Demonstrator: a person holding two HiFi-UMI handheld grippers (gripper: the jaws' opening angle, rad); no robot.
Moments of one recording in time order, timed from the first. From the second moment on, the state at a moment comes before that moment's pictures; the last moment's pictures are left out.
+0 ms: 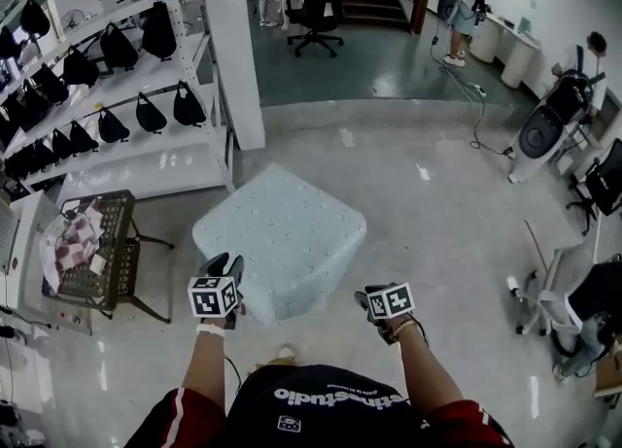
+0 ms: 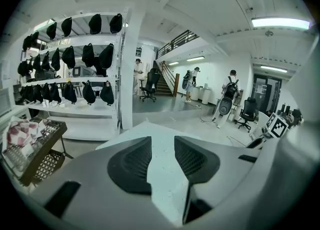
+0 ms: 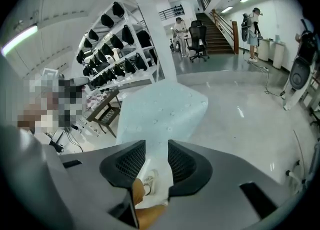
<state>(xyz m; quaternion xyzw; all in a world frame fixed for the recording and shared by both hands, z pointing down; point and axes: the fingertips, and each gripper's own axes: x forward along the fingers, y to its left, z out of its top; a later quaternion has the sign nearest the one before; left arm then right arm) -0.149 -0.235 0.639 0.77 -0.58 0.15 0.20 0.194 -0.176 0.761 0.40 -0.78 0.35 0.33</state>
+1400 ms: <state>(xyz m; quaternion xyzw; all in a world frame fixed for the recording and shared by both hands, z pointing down) -0.188 -0.256 0.494 0.76 -0.63 -0.01 0.15 0.128 -0.292 0.524 0.45 -0.87 0.19 0.10</state>
